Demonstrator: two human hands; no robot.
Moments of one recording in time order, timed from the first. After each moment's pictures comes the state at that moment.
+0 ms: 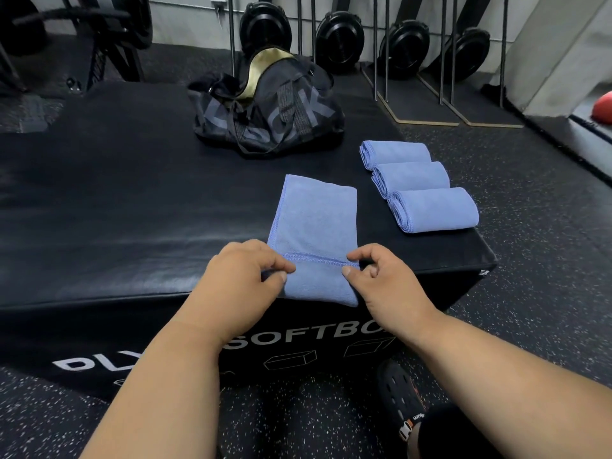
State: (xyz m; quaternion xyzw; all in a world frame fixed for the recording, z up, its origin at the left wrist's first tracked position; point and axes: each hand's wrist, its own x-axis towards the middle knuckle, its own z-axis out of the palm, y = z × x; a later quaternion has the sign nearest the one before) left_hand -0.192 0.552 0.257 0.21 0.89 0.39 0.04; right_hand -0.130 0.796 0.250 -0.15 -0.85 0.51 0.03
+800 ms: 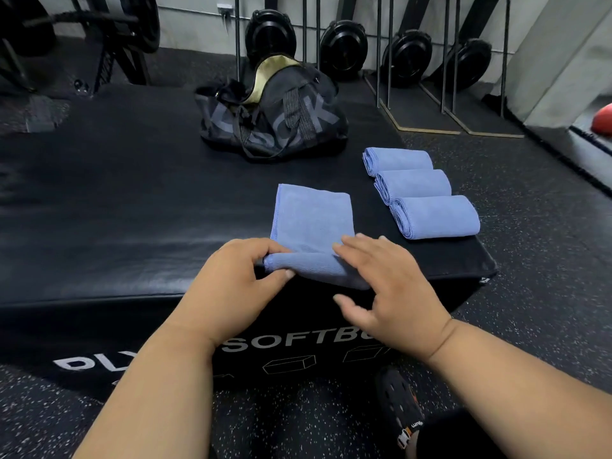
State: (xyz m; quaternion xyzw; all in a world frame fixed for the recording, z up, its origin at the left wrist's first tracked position) left_hand -0.184 0.546 0.279 0.22 0.86 0.46 0.03; right_hand -0.125 0.807 0.257 0.18 -0.95 0.12 0.22
